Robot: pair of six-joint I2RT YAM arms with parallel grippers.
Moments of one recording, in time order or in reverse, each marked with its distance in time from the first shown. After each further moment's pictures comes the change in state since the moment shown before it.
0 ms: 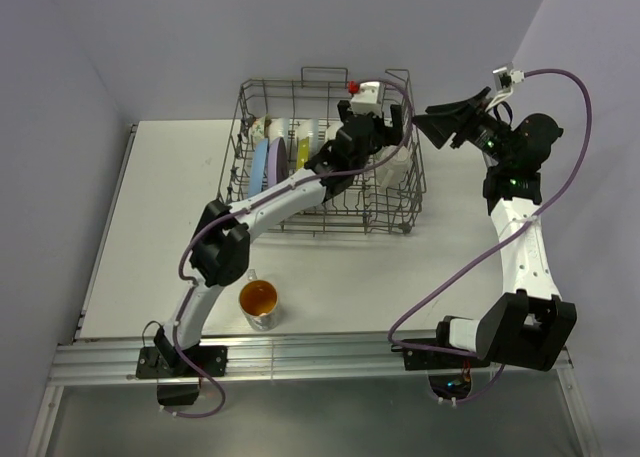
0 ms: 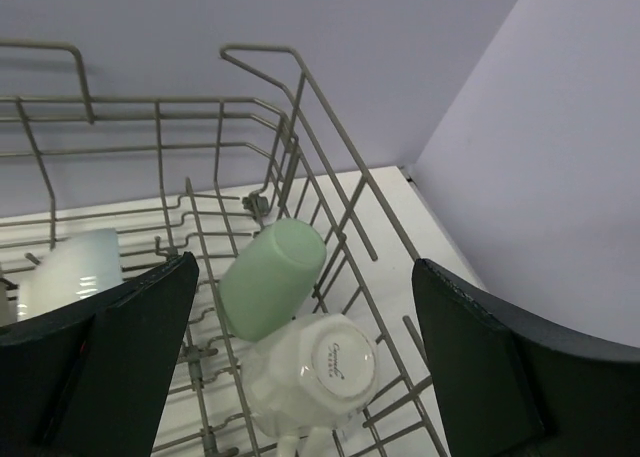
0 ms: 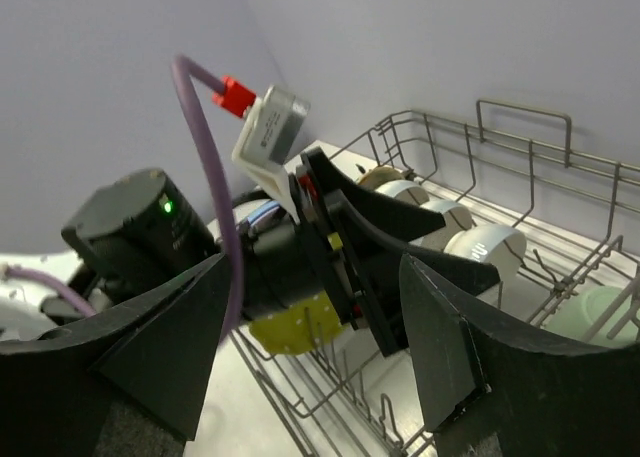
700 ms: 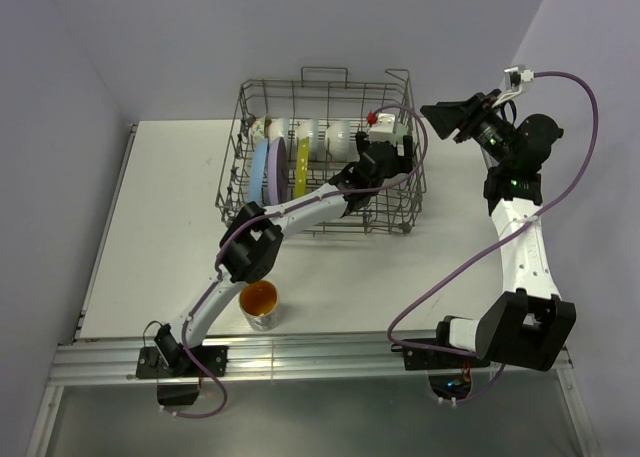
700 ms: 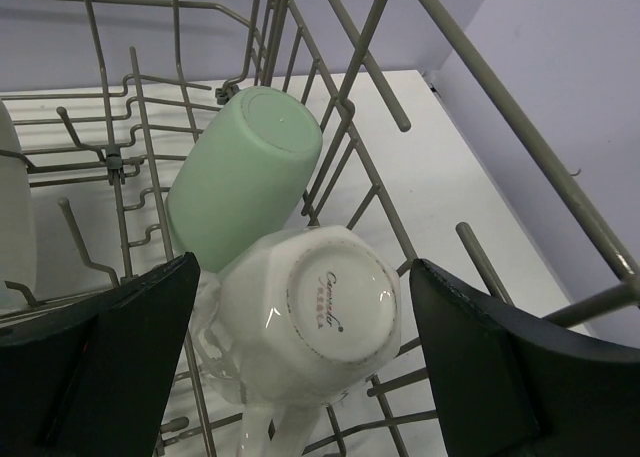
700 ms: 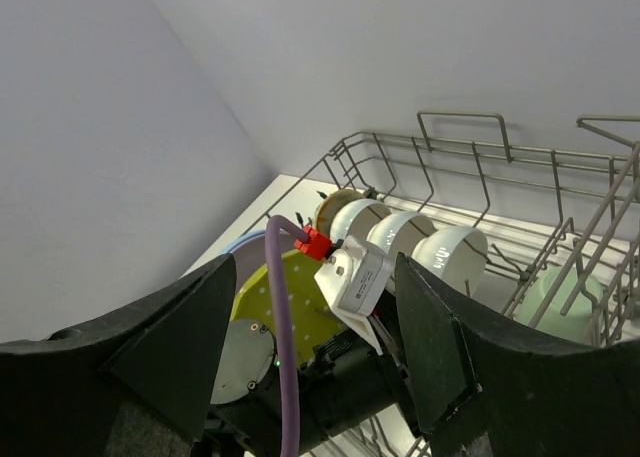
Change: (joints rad) left arm -0.039 0.225 0.085 -0.010 -0.019 -0.081; right arm -0.011 0.001 -0.006 -0.030 0.149 0.032
